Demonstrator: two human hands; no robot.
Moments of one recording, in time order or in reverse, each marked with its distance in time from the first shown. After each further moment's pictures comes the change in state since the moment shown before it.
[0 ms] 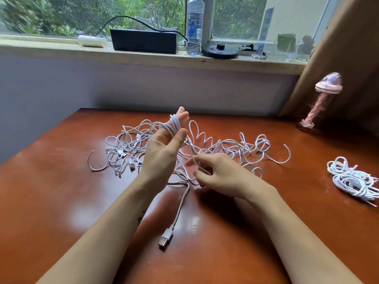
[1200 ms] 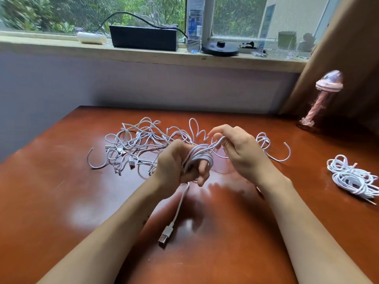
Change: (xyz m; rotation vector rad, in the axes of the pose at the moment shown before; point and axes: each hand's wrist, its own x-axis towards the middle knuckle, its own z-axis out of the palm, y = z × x) left_hand -0.024 0.017 0.012 -0.131 -0.472 -0.387; right_hand 0.001 0.022 -0.031 -0.156 0.416 -0.131
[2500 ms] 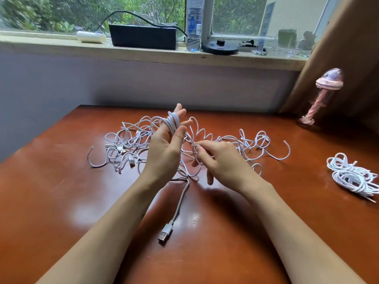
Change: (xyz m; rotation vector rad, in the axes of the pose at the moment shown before) left_hand 0.018 -0.009 -0.023 0.403 0.521 0.419; right_hand -0.007 -0.035 0.026 0.151 -0.180 0.143
